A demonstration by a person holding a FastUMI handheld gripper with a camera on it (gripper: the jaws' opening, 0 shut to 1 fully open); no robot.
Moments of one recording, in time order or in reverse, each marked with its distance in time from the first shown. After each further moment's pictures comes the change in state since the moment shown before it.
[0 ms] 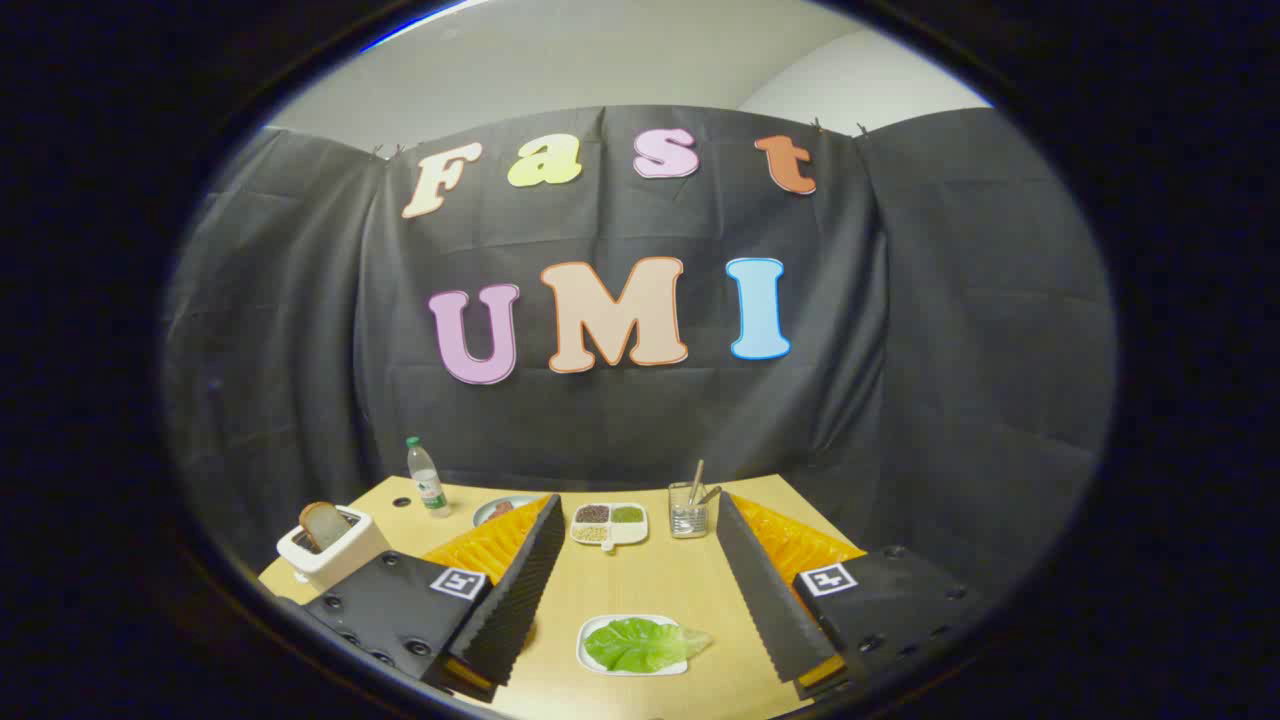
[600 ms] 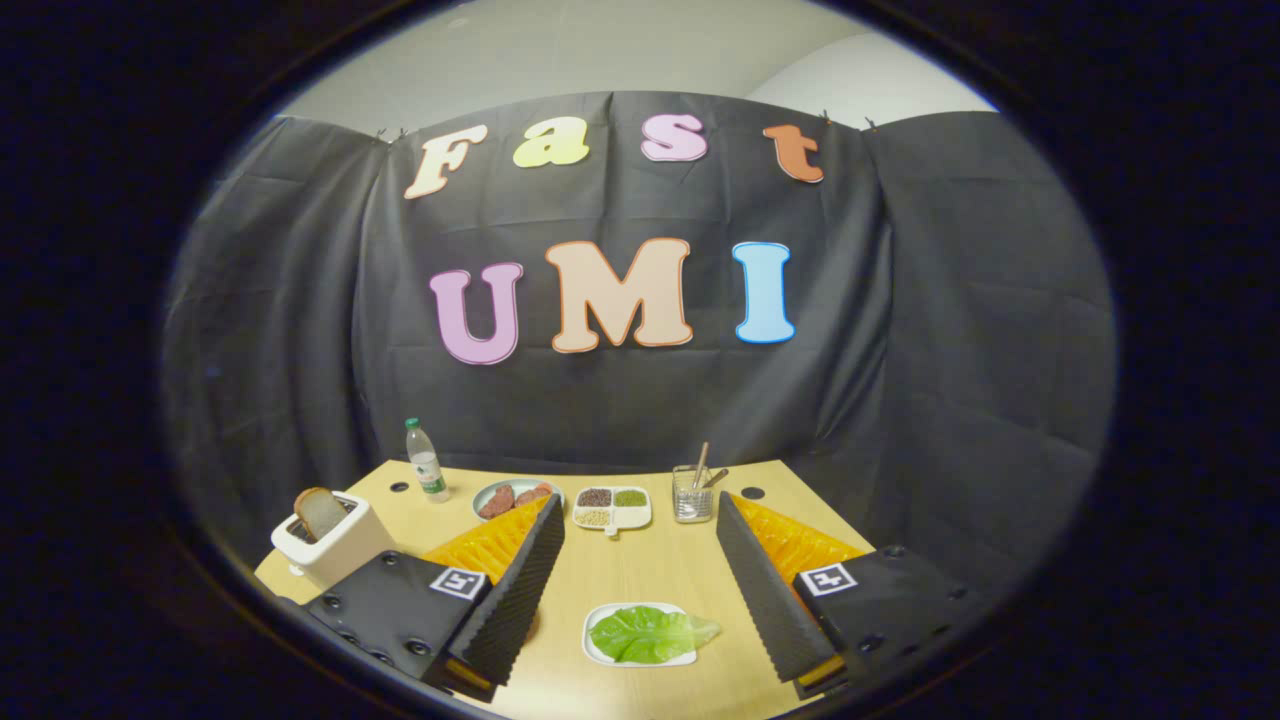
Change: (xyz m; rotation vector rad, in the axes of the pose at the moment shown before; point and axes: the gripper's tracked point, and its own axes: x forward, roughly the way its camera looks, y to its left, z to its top) arm 0.003 0.021 -0.022 -0.026 0.049 0.002
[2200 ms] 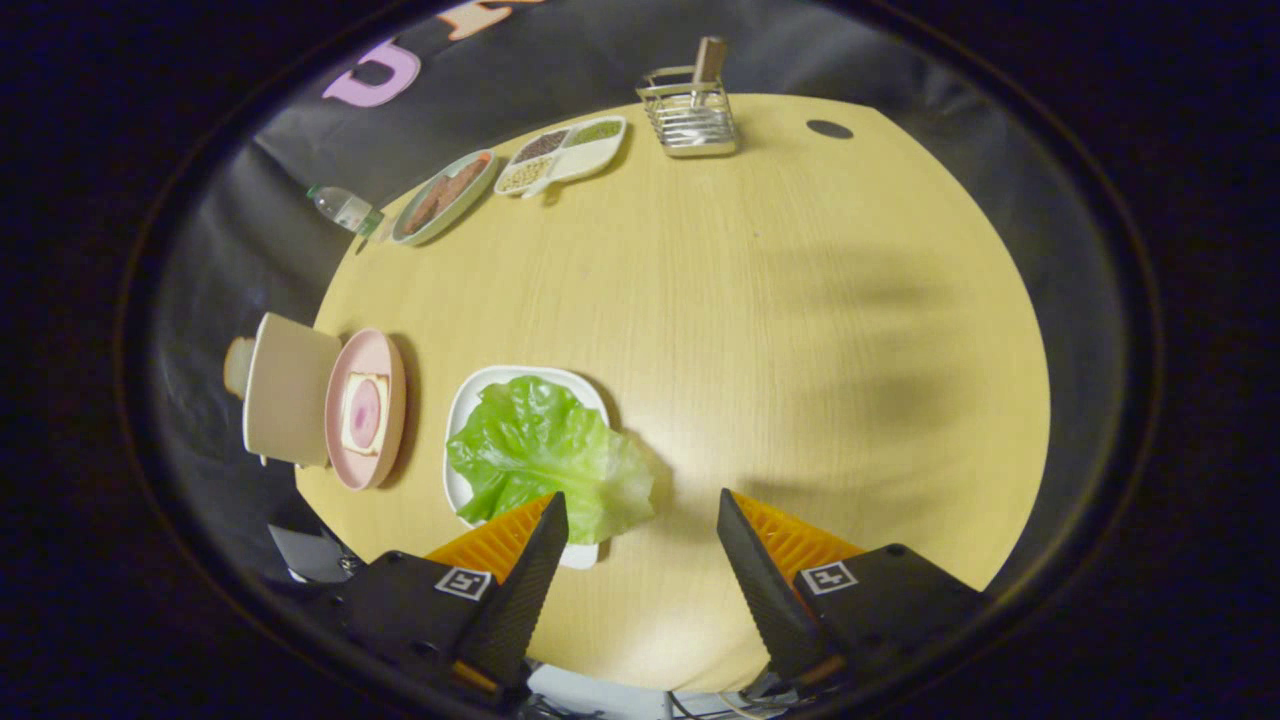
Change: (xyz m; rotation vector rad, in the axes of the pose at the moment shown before) arm 0.118 -0.101 -0.312 0.126 1.177 0.268
